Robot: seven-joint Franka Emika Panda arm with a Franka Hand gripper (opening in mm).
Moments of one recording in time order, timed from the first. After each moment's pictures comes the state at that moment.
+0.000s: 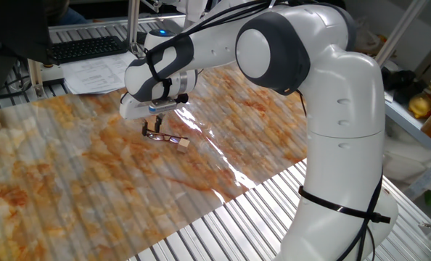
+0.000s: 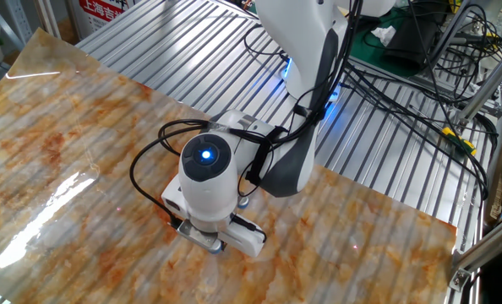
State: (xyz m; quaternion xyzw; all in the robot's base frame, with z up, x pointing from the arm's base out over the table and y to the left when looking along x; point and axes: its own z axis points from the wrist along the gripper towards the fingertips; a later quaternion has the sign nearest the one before) arm 0.590 0.046 0.069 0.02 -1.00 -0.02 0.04
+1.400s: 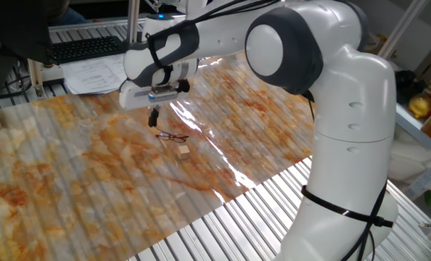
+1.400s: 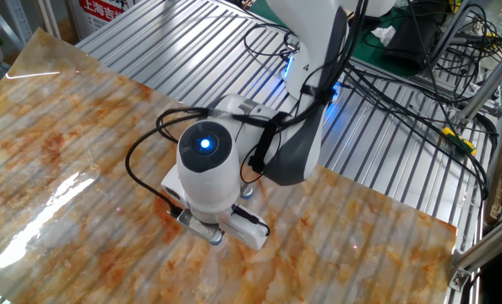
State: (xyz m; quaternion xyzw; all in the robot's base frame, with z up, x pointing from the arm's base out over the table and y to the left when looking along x) arm 0.586 0.047 0.107 0.00 -1.00 -0.01 0.07
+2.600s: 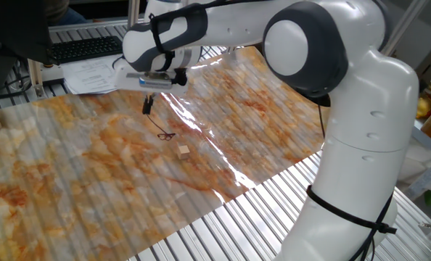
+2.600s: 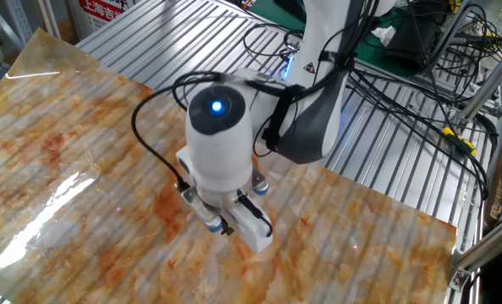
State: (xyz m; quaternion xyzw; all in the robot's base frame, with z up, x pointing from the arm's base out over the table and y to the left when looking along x) arm 0.593 0.067 0.166 -0.18 -0.98 -0.05 0.03
